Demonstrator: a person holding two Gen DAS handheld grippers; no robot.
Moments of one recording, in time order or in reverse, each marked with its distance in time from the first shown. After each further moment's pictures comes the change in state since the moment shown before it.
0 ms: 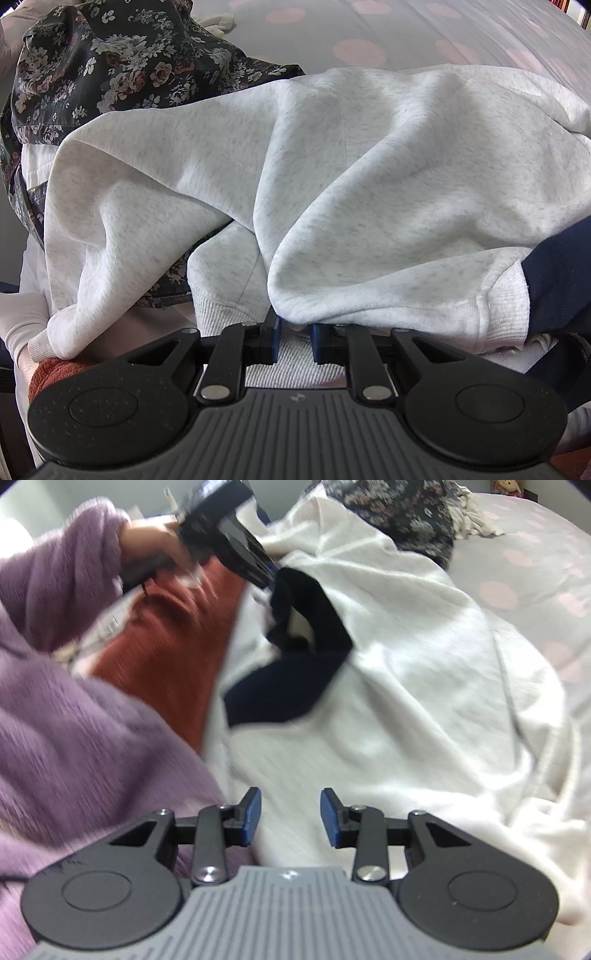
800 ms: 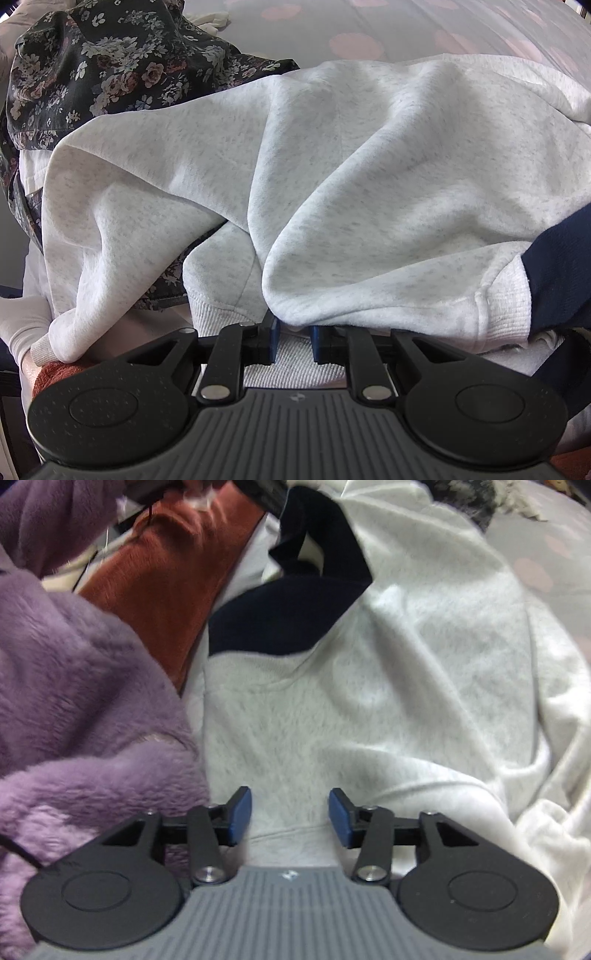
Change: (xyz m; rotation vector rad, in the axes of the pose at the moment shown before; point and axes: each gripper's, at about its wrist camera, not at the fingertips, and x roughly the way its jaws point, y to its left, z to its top) left arm 0.008 -0.006 0.004 0.023 0.016 0.020; right arm 0.039 -0.012 -0.009 -0.131 0.172 0.033
